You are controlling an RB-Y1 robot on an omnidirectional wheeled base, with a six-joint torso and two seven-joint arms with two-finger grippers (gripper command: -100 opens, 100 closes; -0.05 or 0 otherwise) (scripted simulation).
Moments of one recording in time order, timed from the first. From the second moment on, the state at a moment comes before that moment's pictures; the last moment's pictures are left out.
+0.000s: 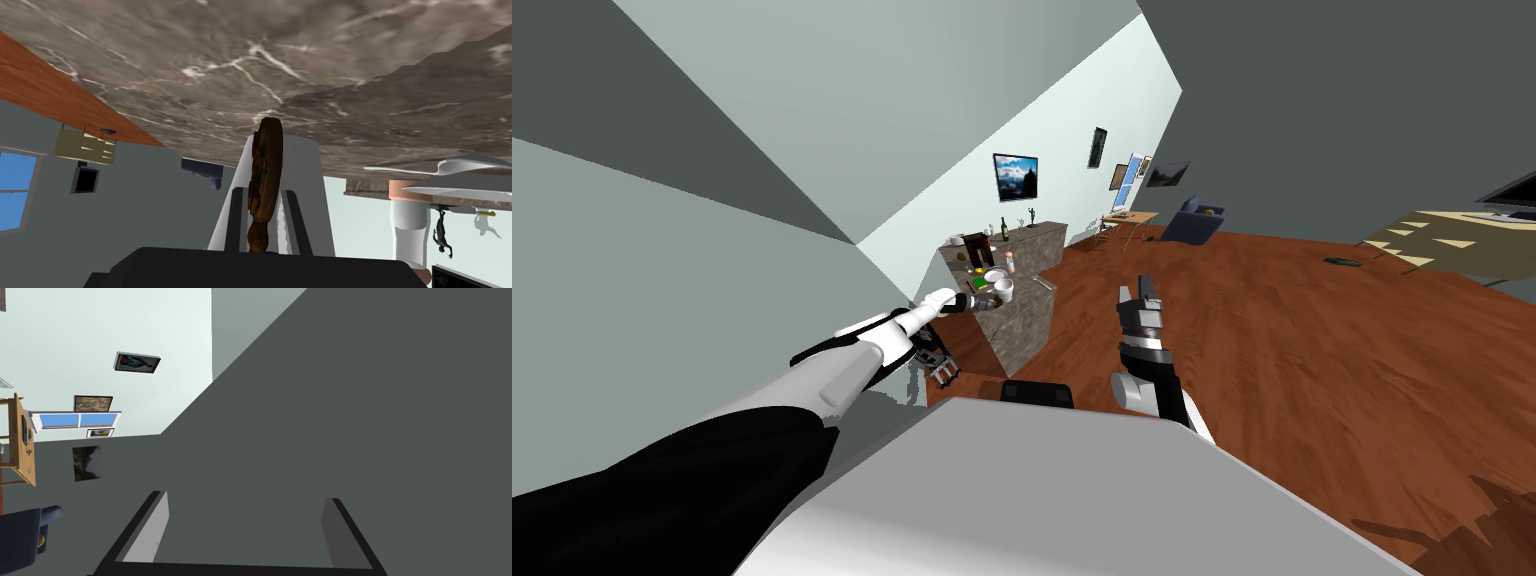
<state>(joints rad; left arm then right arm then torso) -0.77 0.80 -0.87 -0.63 -0.79 -0.80 0.12 0.49 -0.01 0.05 -2.22 0.07 -0.42 0.07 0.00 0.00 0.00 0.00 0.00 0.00</state>
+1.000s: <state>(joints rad) -0.52 0.93 -0.69 -0.83 -0.73 -0.77 0.07 0.49 -0.01 0.05 -2.22 0.07 -0.42 0.07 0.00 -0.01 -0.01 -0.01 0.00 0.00</state>
